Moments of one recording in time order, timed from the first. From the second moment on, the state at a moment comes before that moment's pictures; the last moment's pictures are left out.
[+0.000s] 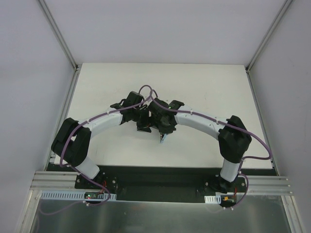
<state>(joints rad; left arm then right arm) -0.56 1.58 0.97 -0.35 0.53 -0.71 0.94 1.81 1.44 -0.95 0.20 0.73</state>
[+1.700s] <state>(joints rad) -0.58 1.58 0.95 -0.39 0.42 -0.71 1.02 1.70 1.17 -0.59 0.18 0.58</state>
